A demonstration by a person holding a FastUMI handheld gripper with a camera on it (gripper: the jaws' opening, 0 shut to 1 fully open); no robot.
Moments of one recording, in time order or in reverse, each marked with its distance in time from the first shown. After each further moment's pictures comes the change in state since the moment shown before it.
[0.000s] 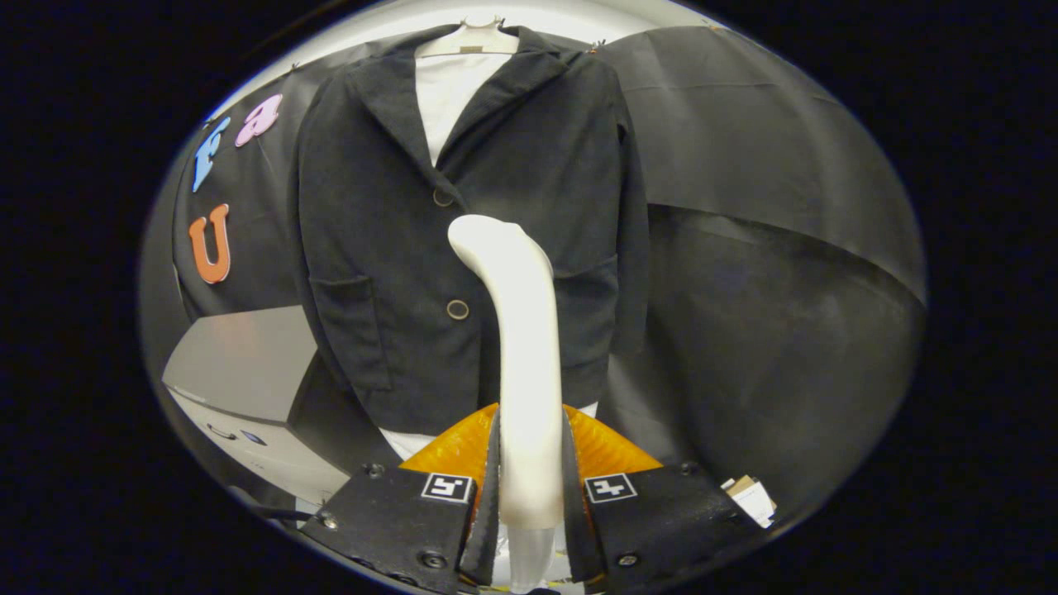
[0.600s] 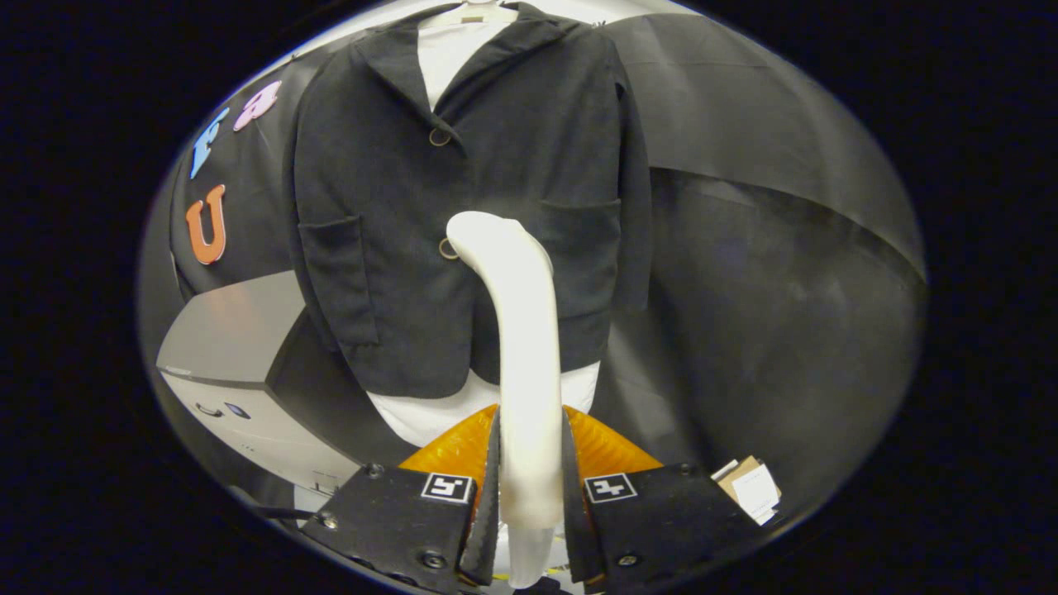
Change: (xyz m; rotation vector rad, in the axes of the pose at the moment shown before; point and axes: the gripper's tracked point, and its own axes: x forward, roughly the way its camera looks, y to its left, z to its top) arm 0.017 -0.003 -0.053 0.001 0.103 -0.006
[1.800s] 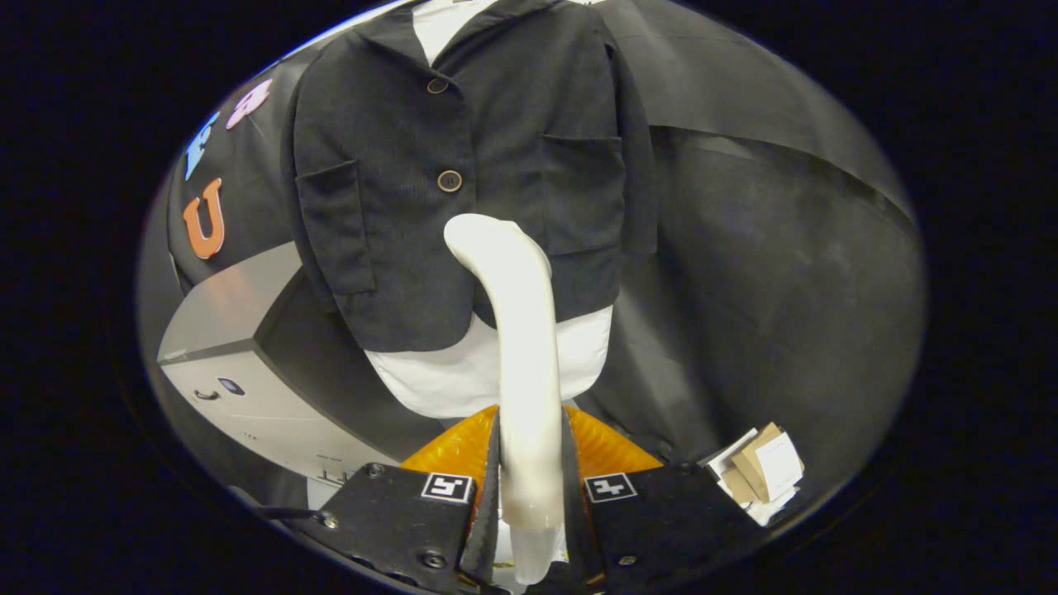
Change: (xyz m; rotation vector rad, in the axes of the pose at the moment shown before) arm 0.006 0.012 -0.059 0.062 0.072 0.019
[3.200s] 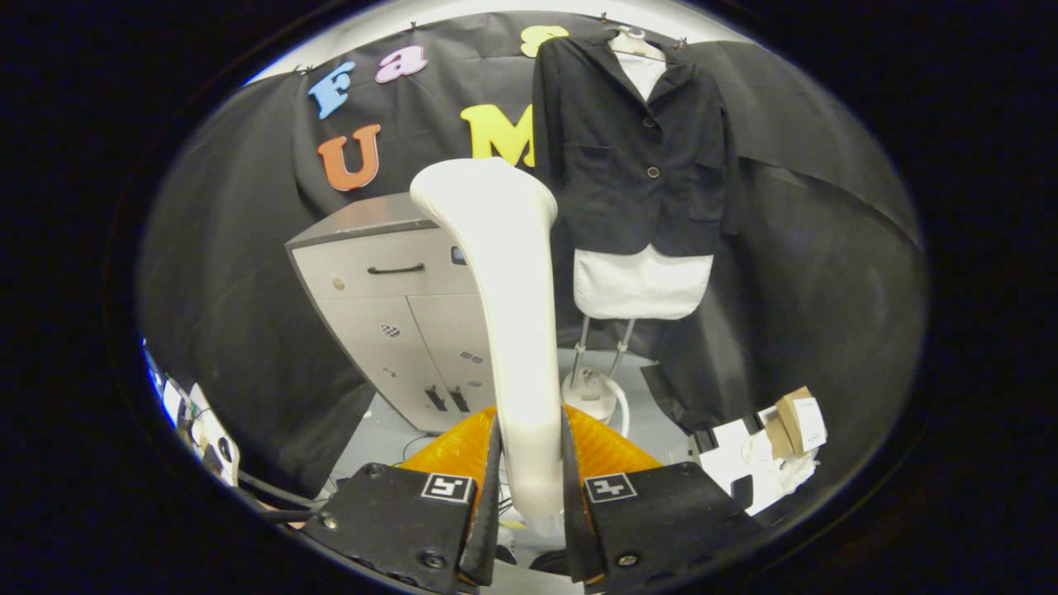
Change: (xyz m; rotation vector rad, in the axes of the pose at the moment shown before) arm -0.228 0.158 -0.206 -0.222 0.039 0.241
